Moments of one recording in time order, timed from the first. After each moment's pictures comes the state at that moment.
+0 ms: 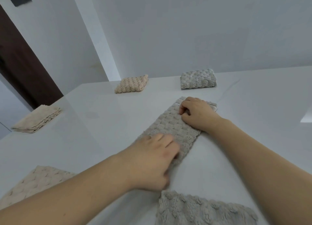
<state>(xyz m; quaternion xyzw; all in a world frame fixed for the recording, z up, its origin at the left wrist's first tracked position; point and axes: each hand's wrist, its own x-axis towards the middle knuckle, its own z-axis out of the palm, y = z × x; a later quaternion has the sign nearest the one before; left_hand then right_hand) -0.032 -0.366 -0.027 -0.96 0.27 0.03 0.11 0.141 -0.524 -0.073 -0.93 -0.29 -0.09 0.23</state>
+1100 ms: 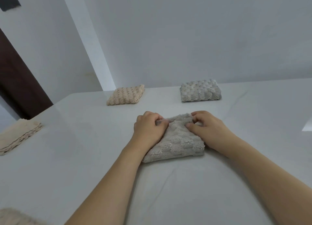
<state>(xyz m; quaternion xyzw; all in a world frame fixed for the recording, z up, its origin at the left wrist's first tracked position) 0.135 -0.337 -0.071 -0.95 -0.03 -0.13 -0.27 0.159 -0.535 -0.082 -0.90 -0.17 -0.04 0.39</state>
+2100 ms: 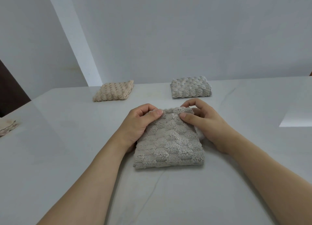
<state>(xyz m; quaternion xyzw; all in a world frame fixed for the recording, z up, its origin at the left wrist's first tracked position) 0.128 -0.331 -0.061 -0.73 0.06 -0.01 -0.68 0.145 -0.538 -0.072 -0.67 -0.17 0.07 0.72</state>
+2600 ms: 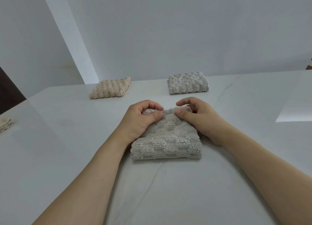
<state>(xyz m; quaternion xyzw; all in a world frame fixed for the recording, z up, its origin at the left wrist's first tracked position) 0.132 -0.334 -0.065 -0.78 0.08 -0.06 -0.62 0.151 -0.533 -0.076 -0.74 -0.13 0.03 0.66</state>
